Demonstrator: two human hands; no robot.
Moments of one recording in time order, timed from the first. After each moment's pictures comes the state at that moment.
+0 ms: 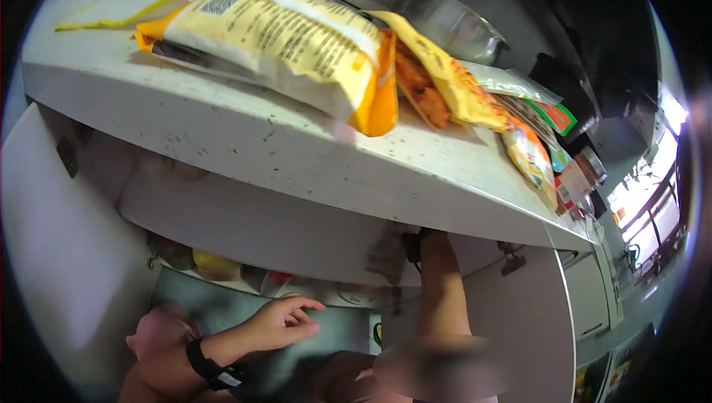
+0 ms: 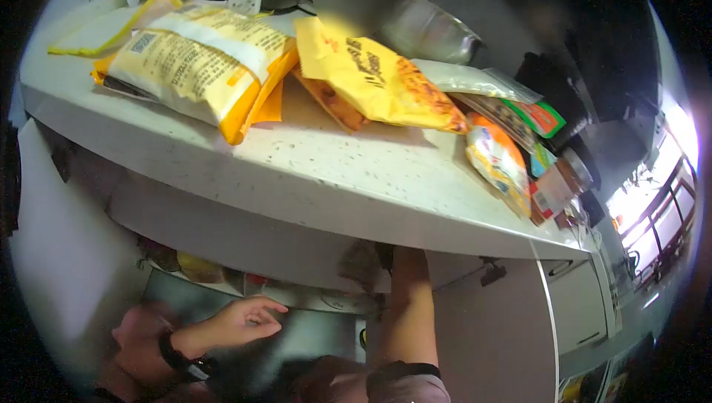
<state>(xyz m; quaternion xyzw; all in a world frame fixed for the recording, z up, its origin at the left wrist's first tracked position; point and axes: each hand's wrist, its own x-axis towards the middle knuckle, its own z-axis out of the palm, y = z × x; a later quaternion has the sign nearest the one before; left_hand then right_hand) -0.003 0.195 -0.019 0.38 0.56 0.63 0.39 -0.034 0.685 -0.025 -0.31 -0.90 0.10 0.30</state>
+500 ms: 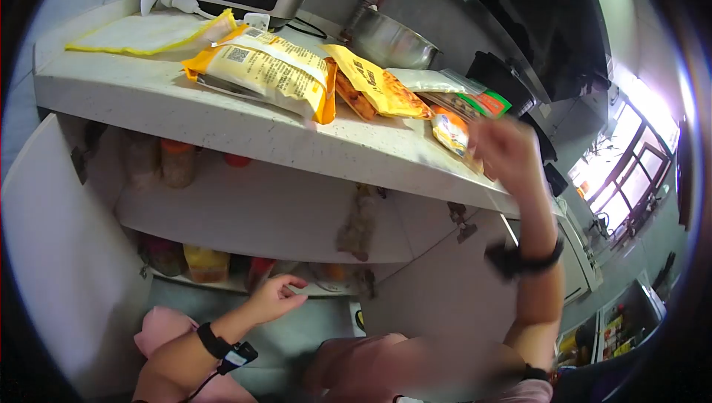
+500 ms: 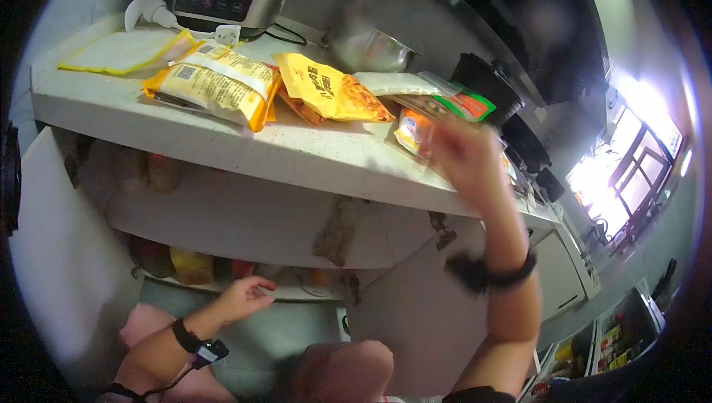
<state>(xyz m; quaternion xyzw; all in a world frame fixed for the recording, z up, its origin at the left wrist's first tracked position) 0.007 0.197 -0.024 0.37 0.57 0.63 0.38 0.125 0.414 0.339 -0.06 -0.95 0.04 0.29</state>
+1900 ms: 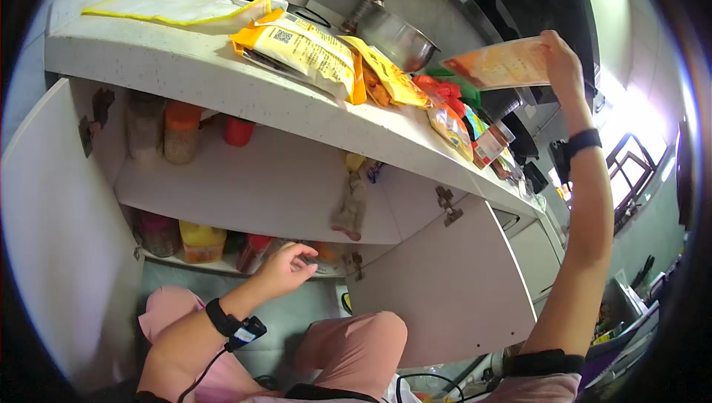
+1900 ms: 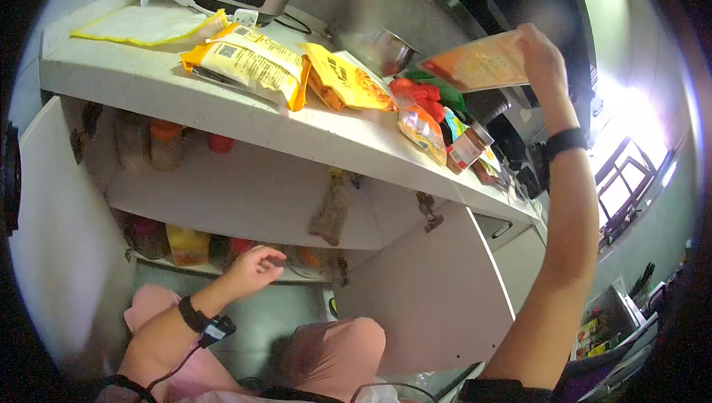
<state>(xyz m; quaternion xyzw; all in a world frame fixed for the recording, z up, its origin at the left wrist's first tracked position) 0.011 0.201 -0.005 0.43 0.57 0.66 0.25 0.113 0.485 0.513 -0.03 -0.81 -0.43 0.39</state>
